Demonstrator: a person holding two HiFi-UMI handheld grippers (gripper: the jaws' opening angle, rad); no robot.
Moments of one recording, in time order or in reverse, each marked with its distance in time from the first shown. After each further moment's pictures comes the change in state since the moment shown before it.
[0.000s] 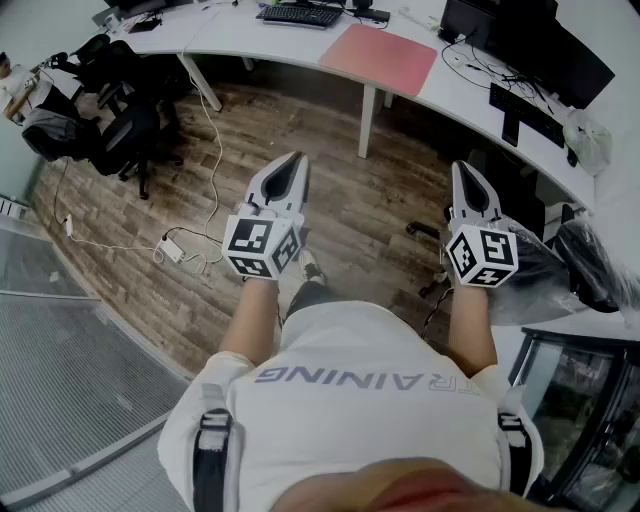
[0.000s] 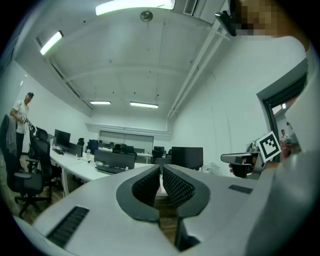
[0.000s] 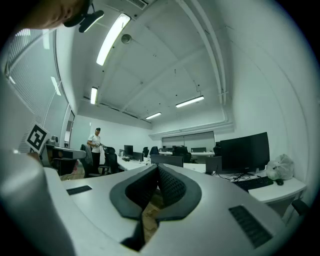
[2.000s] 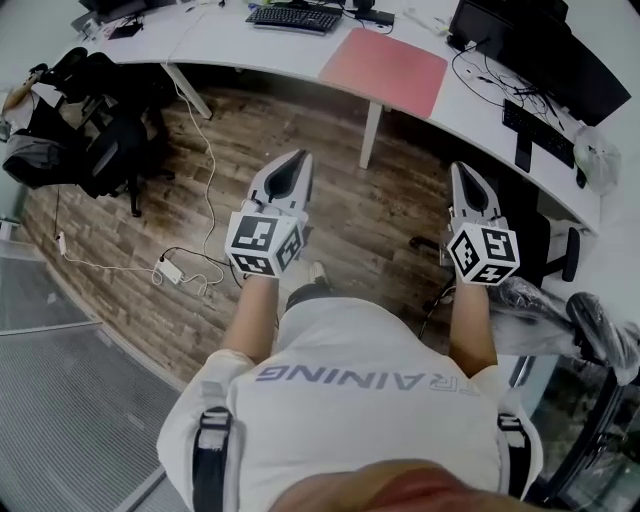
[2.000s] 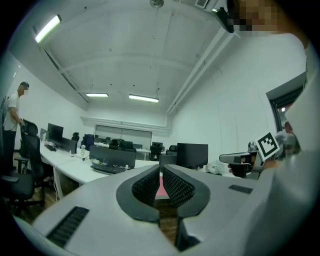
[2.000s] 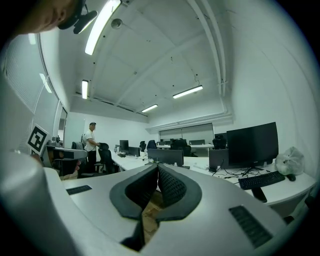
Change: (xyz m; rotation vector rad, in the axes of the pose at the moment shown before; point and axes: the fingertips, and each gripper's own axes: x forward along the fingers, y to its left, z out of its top) left arm 0.133 0.115 0.000 -0.013 0.051 -0.050; right arm 0.168 -0.013 -0.016 0.037 0.083 -0.028
